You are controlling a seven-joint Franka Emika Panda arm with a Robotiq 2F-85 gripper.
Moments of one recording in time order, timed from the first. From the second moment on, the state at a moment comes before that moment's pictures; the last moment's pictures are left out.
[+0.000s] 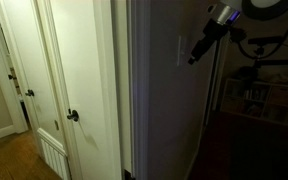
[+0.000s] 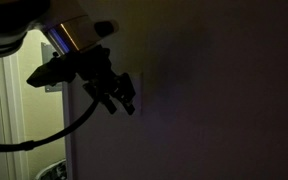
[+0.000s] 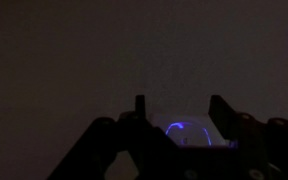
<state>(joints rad) -0.05 -0.01 -0.07 -2.24 -0.12 2.82 -0.10</state>
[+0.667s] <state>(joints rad) -0.06 0.07 -0.08 -2.14 -0.06 2.86 -0.11</state>
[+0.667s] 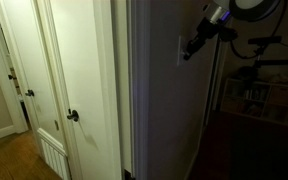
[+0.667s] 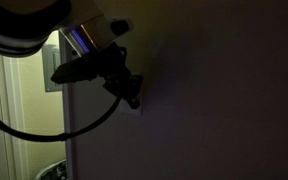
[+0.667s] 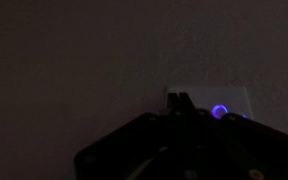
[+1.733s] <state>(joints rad) -0.06 0.06 -0.07 -2.15 -0.03 2.82 -0.12</state>
